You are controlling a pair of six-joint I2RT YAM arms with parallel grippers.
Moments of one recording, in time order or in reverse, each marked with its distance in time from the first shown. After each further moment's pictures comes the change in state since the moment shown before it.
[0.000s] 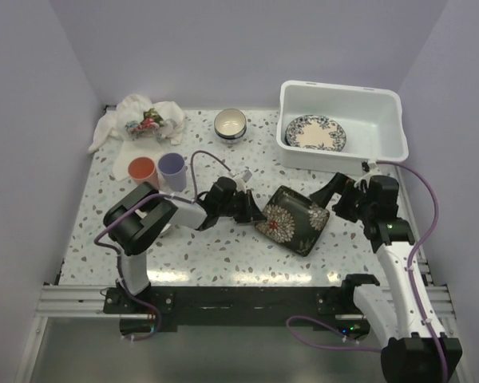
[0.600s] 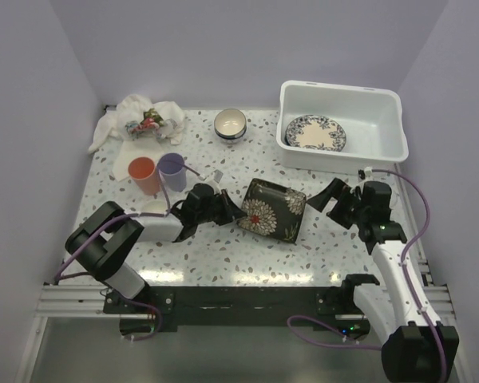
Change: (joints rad) left arm 0.064 -0.305 -0.246 -0.018 -0.175 -0.129; right arm 0.000 0.031 -0.119 0.102 -0.018 0.092
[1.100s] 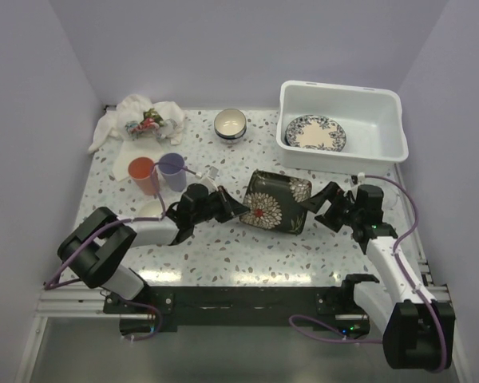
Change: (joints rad) left arm 0.002 -0.066 -0.041 0.118 0.030 -0.124; right arm 0.000 0.106 -0.121 0.216 -0.131 0.134
